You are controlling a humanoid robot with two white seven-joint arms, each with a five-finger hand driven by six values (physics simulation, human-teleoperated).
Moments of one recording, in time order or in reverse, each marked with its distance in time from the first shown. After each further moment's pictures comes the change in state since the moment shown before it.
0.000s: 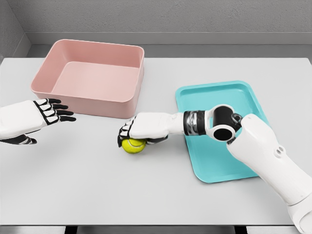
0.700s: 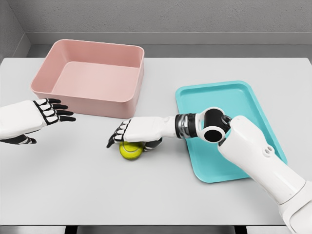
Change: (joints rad) left arm 0.000 0.004 0.000 -0.002 0.000 0.000 0.000; right arm -0.005 0.046 0.023 0.073 0.007 0.000 0.000
